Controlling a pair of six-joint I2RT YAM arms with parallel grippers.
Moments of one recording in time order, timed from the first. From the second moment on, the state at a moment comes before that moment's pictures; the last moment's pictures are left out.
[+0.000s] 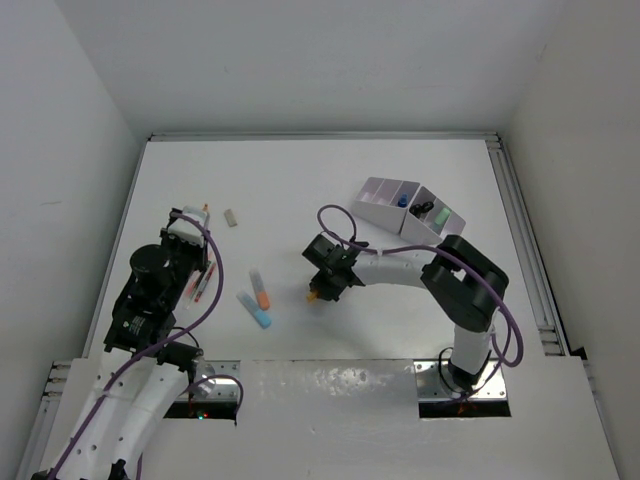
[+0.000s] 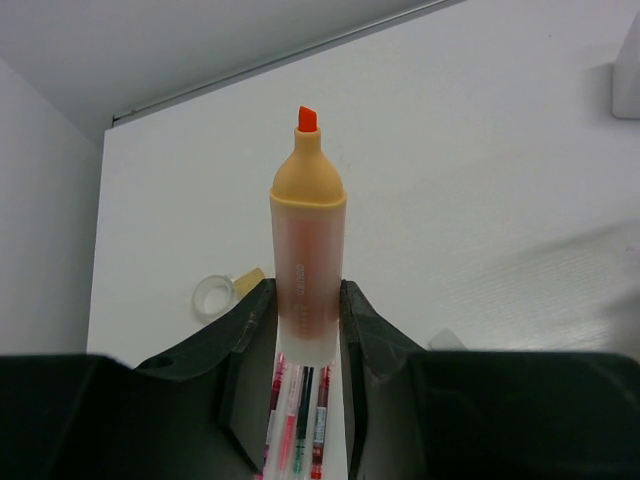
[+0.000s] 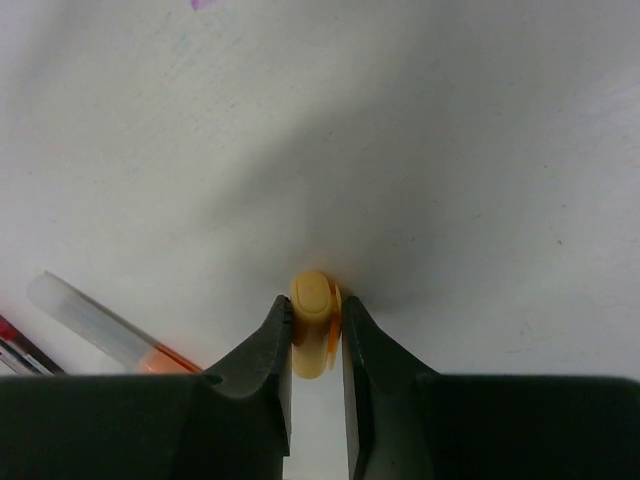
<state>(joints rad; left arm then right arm) -0.23 0.48 0.62 -0.36 -0.10 0.21 0.92 1.86 1.04 -0.42 0.16 1.60</state>
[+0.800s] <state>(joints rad) -0.32 0.79 0.63 -0.11 0.39 -0.18 0.91 1.53 1.35 0.01 0.38 0.43</state>
